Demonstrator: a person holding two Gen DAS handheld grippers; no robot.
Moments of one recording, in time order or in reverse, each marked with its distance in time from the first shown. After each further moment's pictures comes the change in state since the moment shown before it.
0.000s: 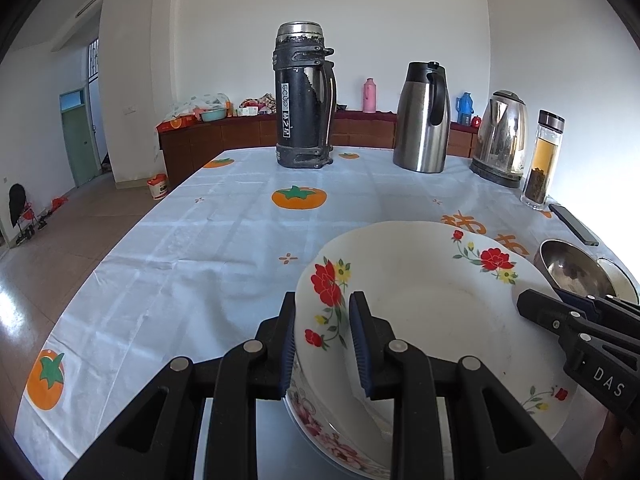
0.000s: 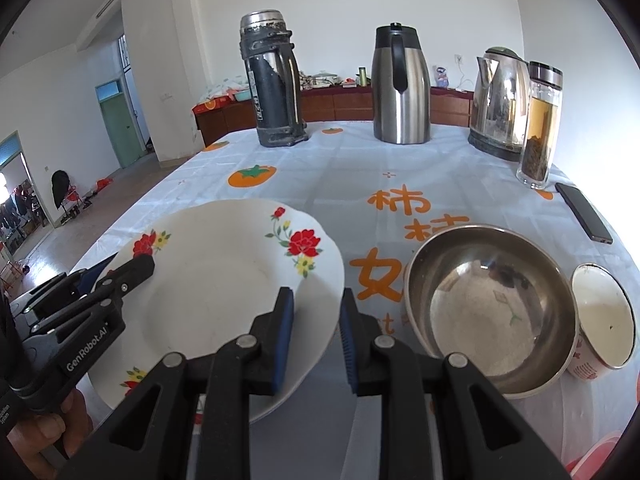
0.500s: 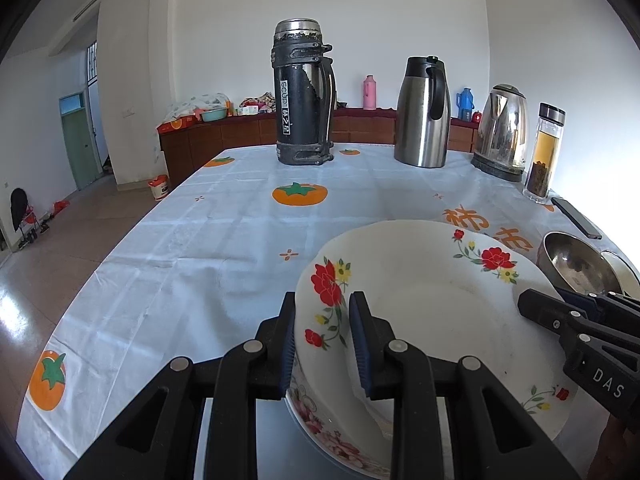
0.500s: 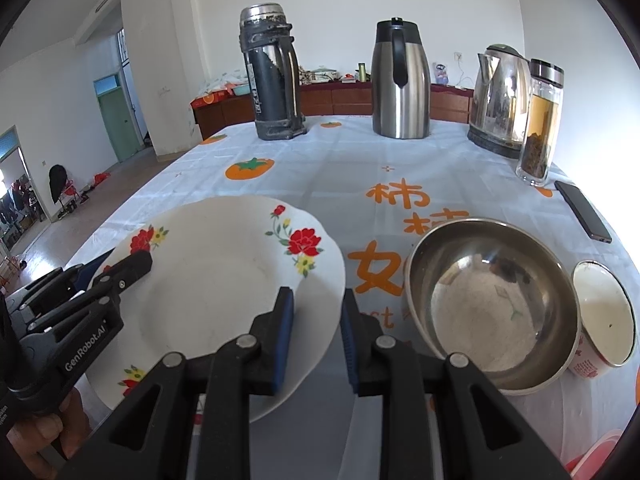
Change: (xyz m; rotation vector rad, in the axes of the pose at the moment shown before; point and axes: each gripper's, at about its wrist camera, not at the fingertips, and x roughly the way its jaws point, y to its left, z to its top) left arm 0.003 -0.001 -0.002 0.016 0.009 0.012; right arm 0.004 0.001 -0.002 -0.011 0.018 -0.009
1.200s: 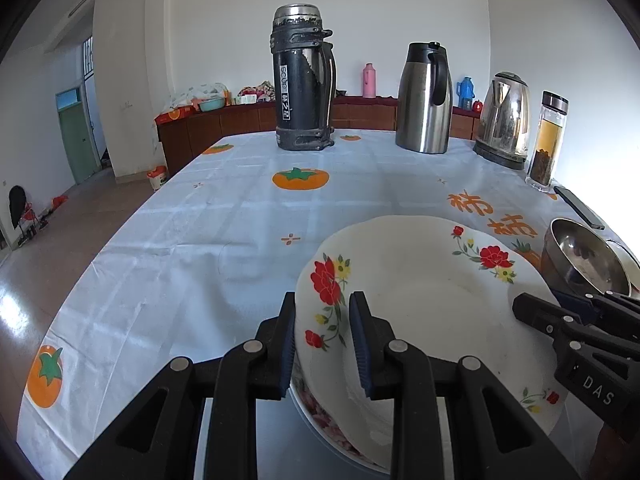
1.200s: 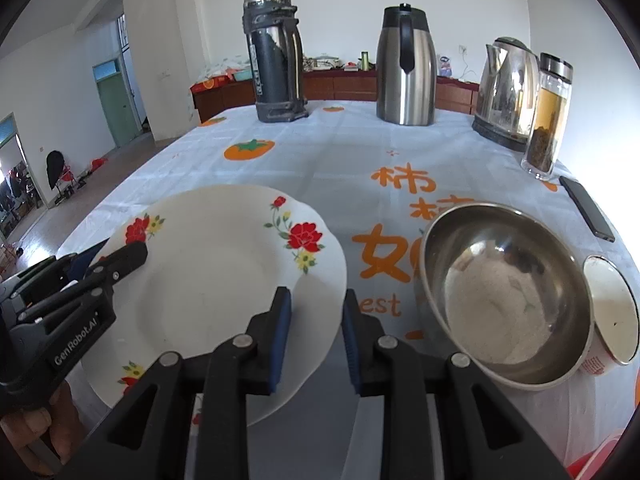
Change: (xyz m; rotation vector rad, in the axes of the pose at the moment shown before) left arm 0.010 0.005 -0.004 0.000 0.054 -0.006; right arm 0.012 0.006 -0.006 -0.027 0.058 -0.012
